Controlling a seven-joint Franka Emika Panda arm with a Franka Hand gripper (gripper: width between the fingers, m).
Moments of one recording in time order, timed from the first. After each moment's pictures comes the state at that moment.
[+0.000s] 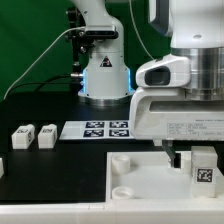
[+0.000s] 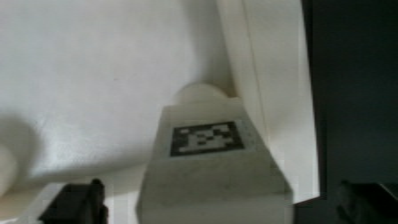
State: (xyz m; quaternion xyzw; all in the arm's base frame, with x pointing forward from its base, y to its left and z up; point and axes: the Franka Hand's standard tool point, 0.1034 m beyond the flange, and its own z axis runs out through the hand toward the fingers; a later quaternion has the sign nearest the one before) arm 0.630 0.124 0.073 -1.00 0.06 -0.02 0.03
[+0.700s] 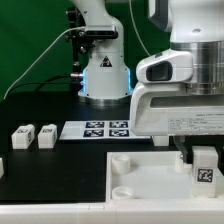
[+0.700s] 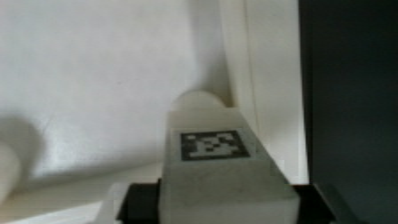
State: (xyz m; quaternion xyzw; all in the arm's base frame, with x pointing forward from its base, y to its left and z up) arm 0.630 0.120 0.073 -0.98 0.17 -0.01 0.03
